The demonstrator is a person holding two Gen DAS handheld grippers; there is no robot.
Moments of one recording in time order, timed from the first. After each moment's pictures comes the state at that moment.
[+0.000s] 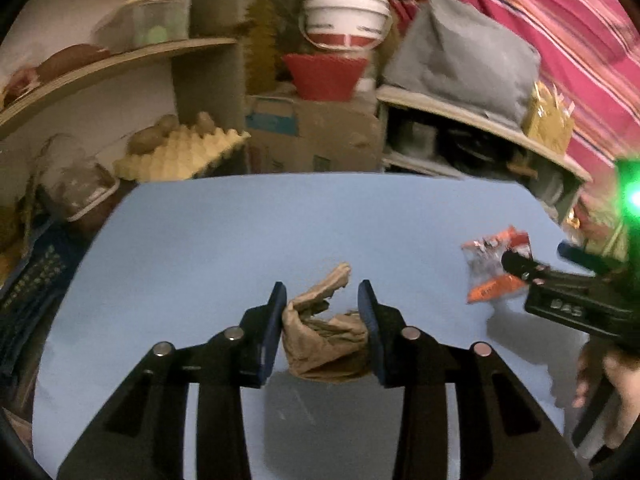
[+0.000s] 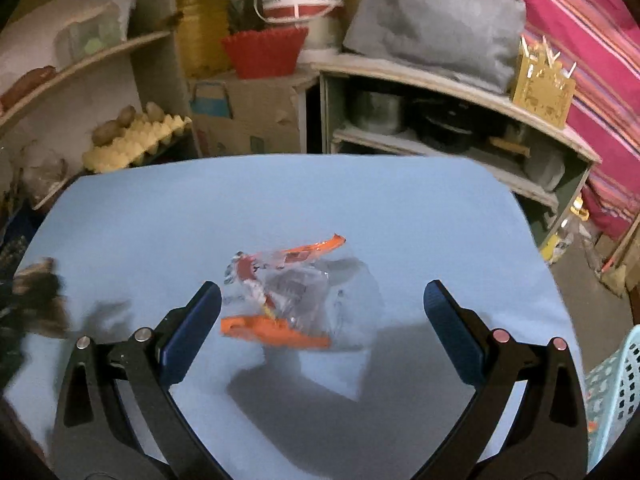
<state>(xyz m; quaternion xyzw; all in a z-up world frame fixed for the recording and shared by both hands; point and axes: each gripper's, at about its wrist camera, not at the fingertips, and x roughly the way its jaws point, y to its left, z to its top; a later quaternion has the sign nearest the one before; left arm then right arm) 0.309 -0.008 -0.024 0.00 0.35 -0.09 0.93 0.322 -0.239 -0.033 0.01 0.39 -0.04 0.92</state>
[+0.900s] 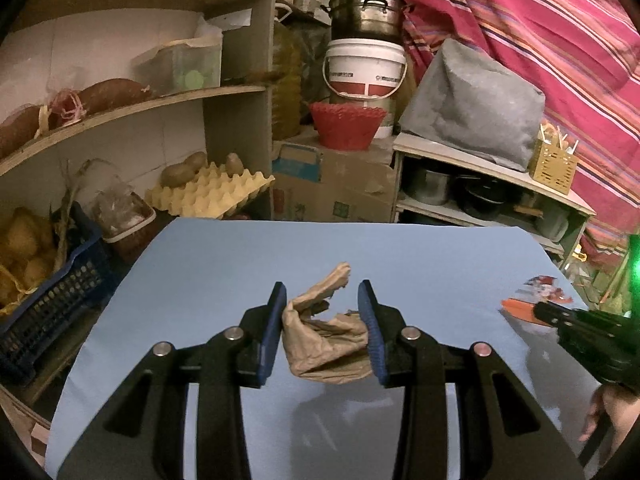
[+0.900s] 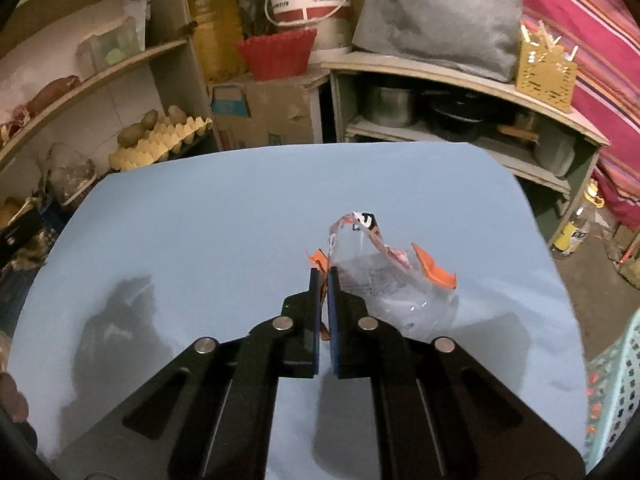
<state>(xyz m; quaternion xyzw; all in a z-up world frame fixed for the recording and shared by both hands) 0.274 -0.002 0.015 -0.01 0.28 -0.06 0.96 0.256 -0.269 -0.017 0.03 0.37 0.00 0.93</state>
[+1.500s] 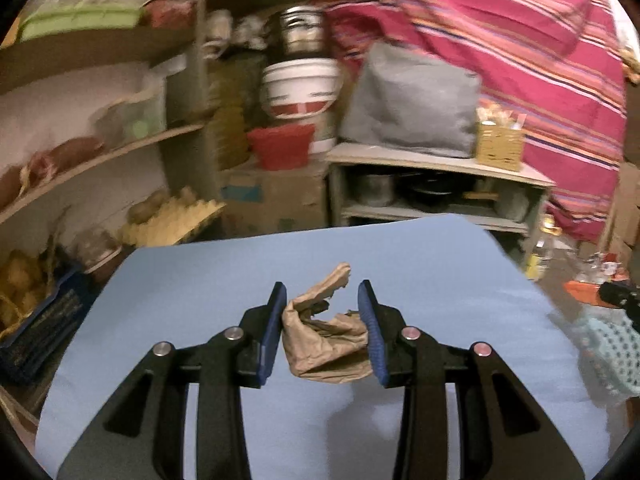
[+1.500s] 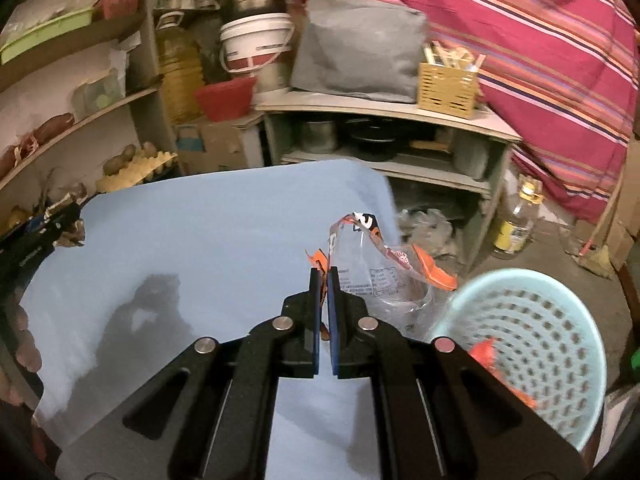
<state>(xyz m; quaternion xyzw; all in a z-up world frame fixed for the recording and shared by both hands) 0.200 -0.131 0.034 0.06 0.24 -0.11 0.96 0.105 -0.405 0.031 0.04 0.33 -0.06 0.94</state>
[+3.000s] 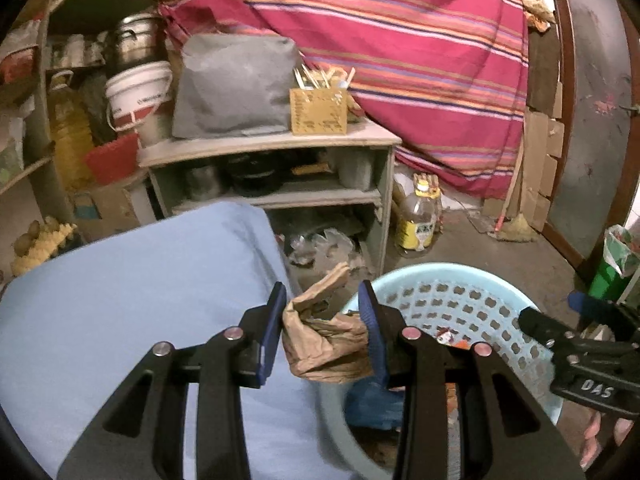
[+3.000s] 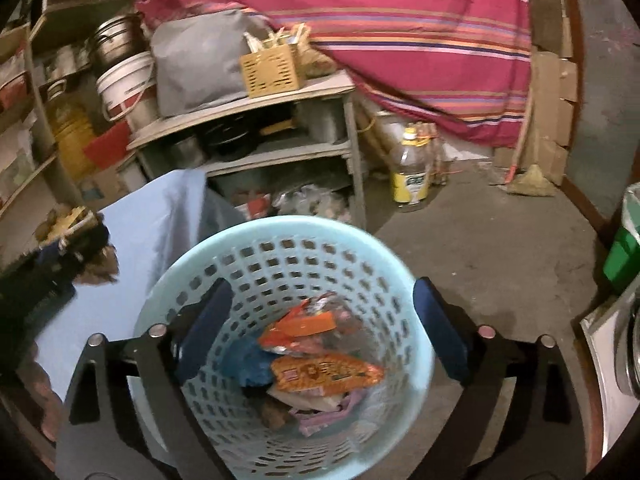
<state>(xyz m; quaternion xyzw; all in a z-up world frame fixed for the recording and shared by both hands) 0.131 -0.430 0.009 0.09 0.27 -0.28 0.92 -0.003 -0.609 0.005 0.14 0.31 -0.20 0.92</state>
